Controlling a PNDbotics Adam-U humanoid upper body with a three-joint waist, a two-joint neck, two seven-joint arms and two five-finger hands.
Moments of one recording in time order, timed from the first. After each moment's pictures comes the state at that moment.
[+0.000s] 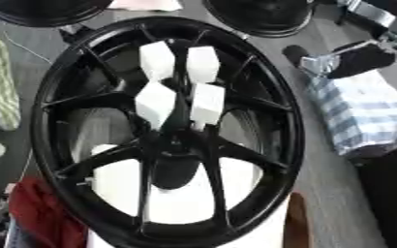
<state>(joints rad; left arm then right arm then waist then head) -0.08 0.27 0.17 -1.98 0.31 -0.26 -0.36 -0.29 -1.16 0.07 -1.98 0.12 -0.24 0.17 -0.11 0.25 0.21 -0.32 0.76</state>
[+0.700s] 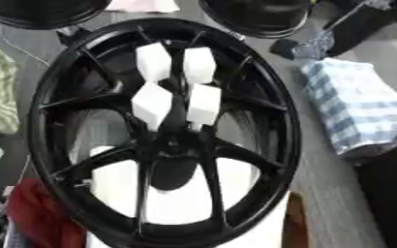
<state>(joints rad) -0.08 0.27 0.16 -1.98 0.32 -0.25 -0.38 -0.47 -1.29 0.17 -1.99 -0.04 -0.16 0.39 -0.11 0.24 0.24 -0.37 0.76</state>
